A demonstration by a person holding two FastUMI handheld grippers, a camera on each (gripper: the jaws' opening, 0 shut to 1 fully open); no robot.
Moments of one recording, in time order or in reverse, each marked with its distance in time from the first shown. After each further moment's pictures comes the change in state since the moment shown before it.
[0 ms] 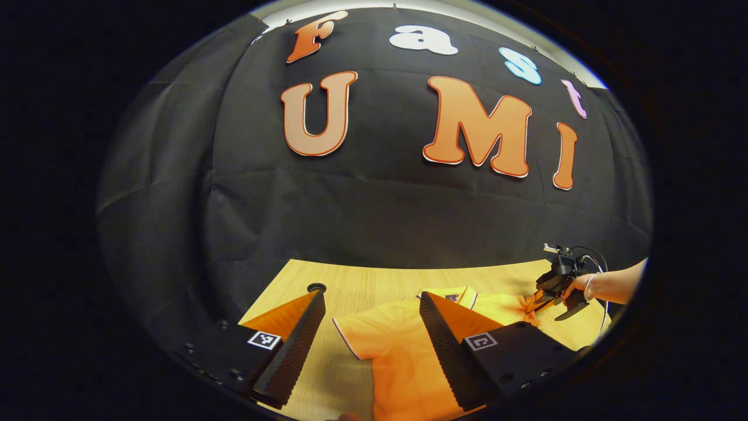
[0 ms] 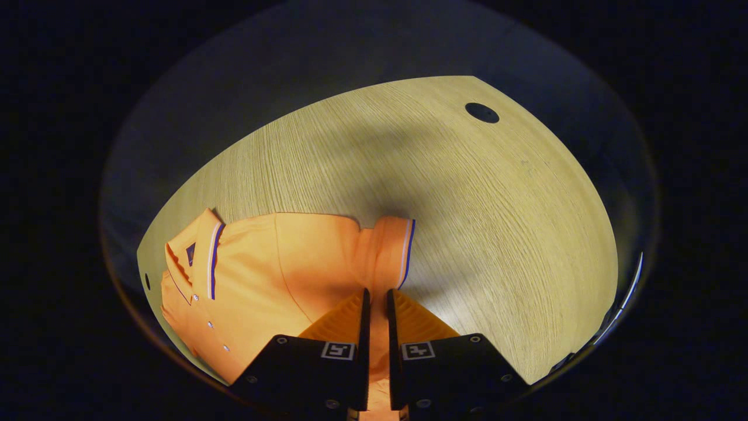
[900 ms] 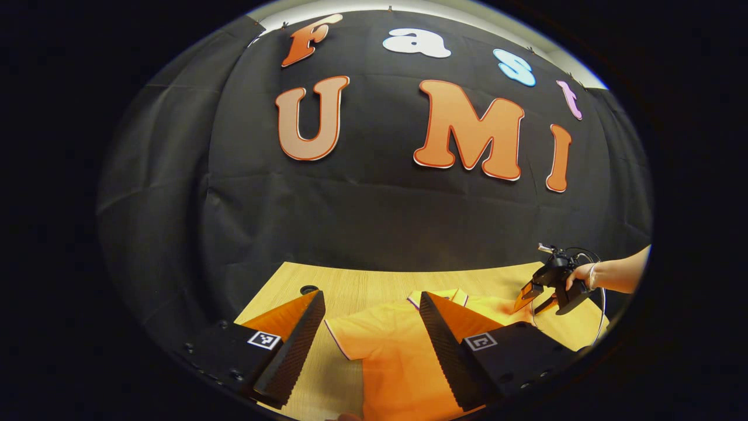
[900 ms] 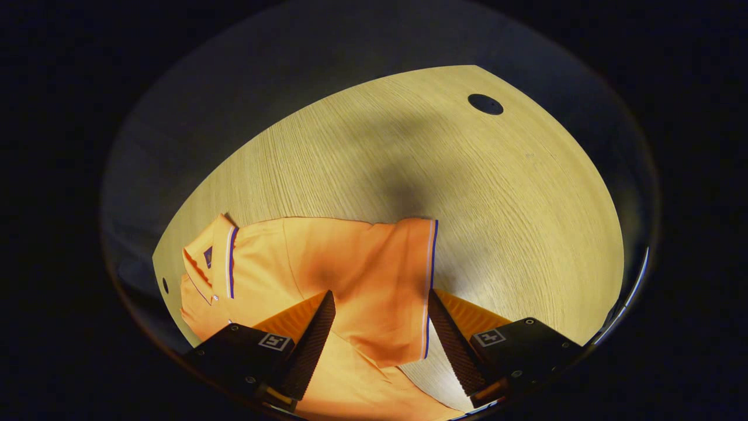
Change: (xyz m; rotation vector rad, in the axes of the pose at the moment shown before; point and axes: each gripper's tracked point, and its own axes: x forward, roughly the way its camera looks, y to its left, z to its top) left arm -0.004 -0.019 0.008 0.004 -0.013 -0.020; right arm -0.008 0.000 0.000 0.000 0.083 0.040
